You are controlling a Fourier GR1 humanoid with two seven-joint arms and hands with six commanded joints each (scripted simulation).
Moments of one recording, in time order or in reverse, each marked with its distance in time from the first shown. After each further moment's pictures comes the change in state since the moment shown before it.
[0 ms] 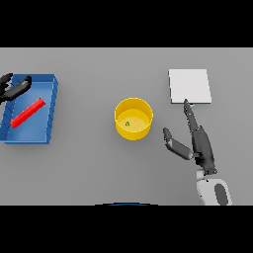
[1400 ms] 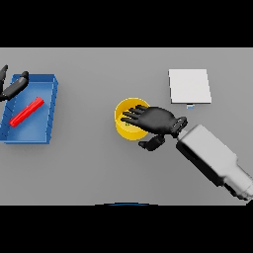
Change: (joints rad) left arm 0.032 -0.006 0.045 -0.037 0.035 0.056 -0.107; right arm -0.671 -0.330 0.520 0.358 0.640 0.451 -0.029
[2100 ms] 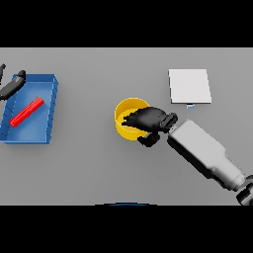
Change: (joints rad) left arm 0.014 0.020 0.015 -0.017 0.012 -0.002 -0.022; right arm -0.090 0.065 0.047 0.163 0.013 0.100 0.027
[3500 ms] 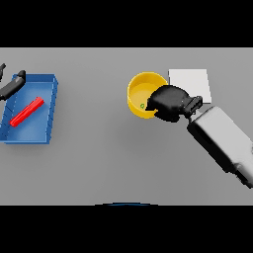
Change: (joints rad) left arm 0.002 0.013 -0.005 -0.014 -0.003 -0.008 0.010; right arm -0.009 -0.145 -0.157 -0.195 -0.081 0.035 0.040
